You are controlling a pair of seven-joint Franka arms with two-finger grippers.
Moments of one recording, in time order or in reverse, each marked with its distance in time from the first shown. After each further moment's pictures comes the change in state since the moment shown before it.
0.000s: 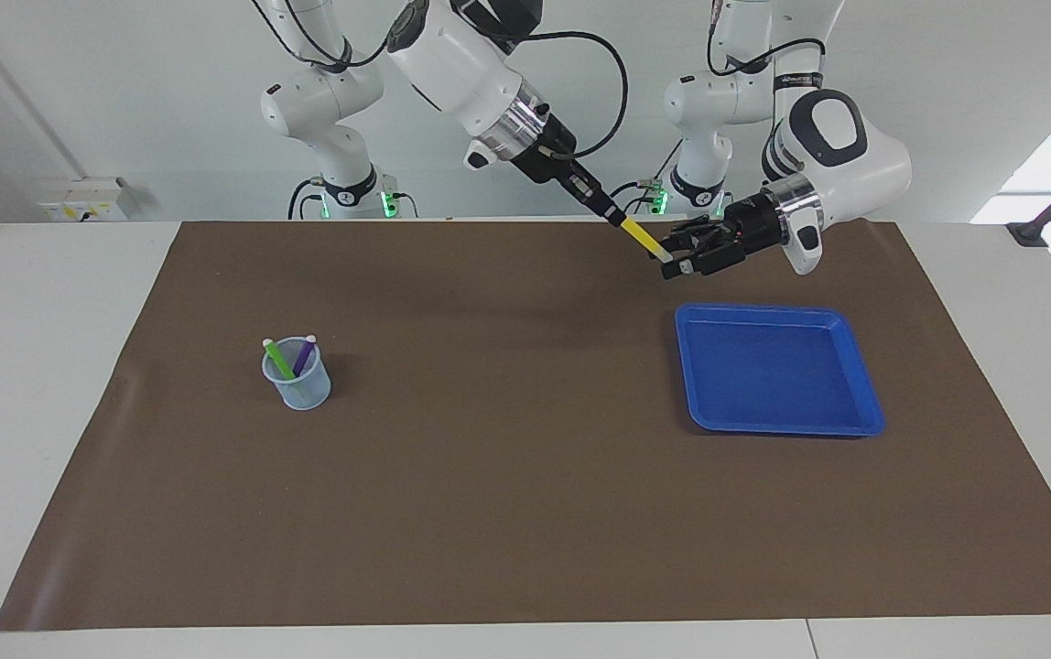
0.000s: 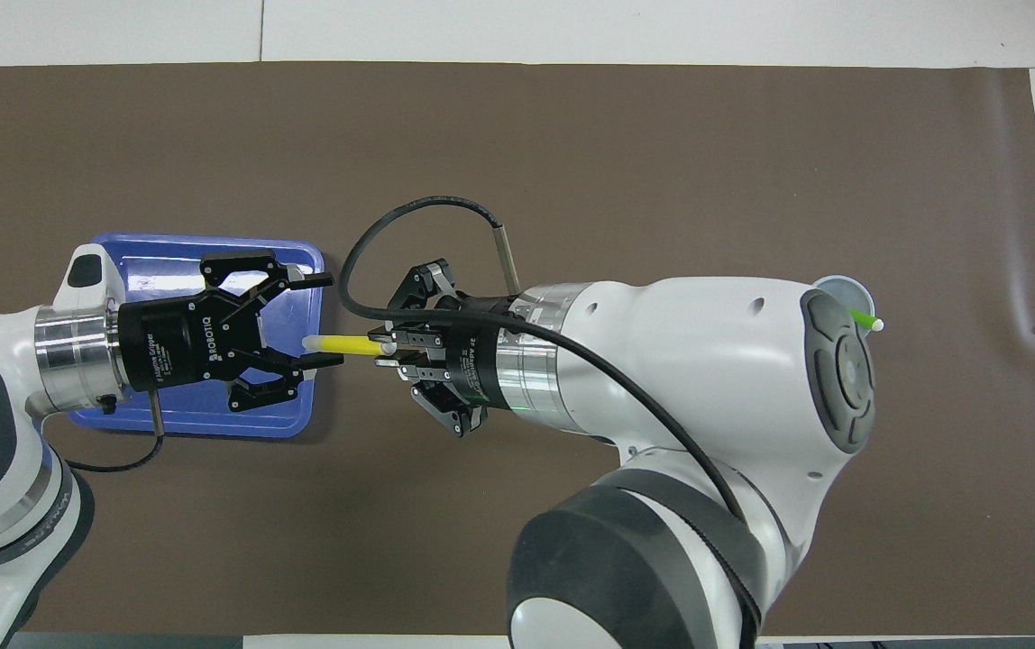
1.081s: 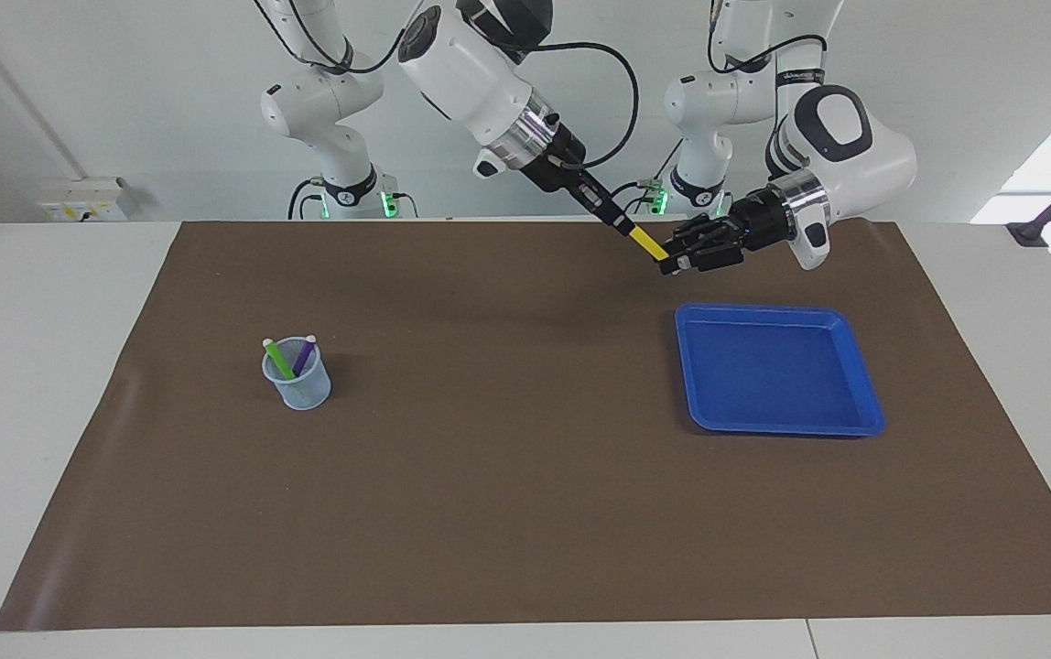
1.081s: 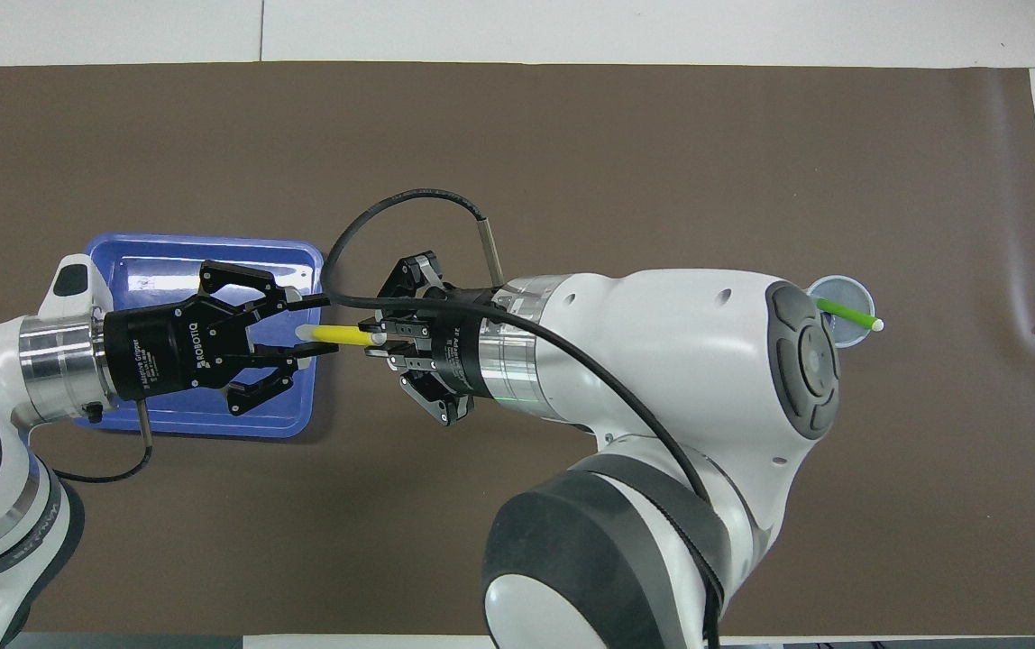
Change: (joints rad) left arm 0.011 -0.033 0.004 -0.030 0.000 -0.002 -0.067; right arm 0.011 0.037 -0.001 0.021 0.001 0.026 0.000
